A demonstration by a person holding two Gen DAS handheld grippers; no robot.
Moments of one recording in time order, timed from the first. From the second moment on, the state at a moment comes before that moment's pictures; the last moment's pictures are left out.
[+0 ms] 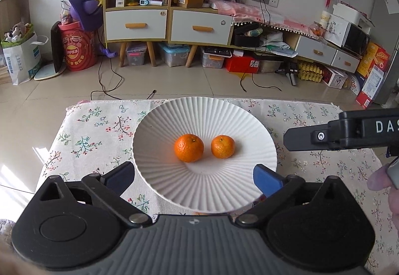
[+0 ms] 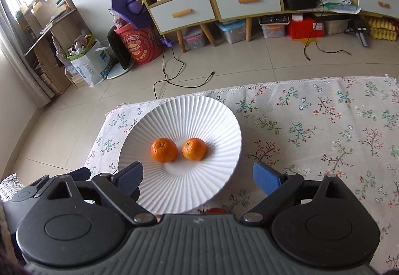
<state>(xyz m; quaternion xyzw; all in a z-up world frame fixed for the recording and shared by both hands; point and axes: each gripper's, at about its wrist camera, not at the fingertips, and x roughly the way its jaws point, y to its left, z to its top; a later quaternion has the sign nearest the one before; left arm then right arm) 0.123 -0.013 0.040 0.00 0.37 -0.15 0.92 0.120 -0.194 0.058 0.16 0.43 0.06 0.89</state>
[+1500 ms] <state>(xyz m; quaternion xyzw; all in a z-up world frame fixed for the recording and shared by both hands) 0.008 0.015 -0.011 0.07 0.45 -0.23 0.86 0.002 -0.158 0.020 -0.01 0.43 0.21 0.88</state>
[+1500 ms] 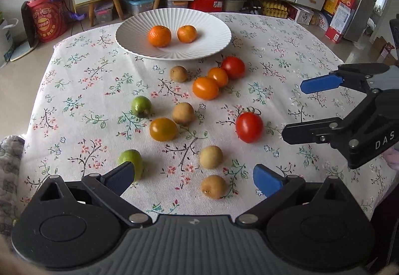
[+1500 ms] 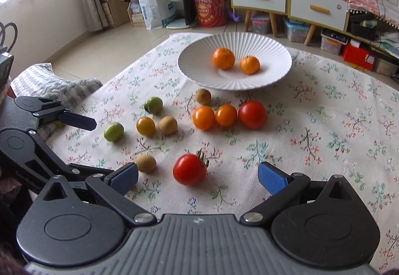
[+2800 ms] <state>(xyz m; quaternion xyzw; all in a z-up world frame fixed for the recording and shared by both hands) 0.038 0.056 -0.039 0.06 0.46 -0.13 0.88 0.012 -0.120 -0.011 -0.12 0.47 0.21 0.85</state>
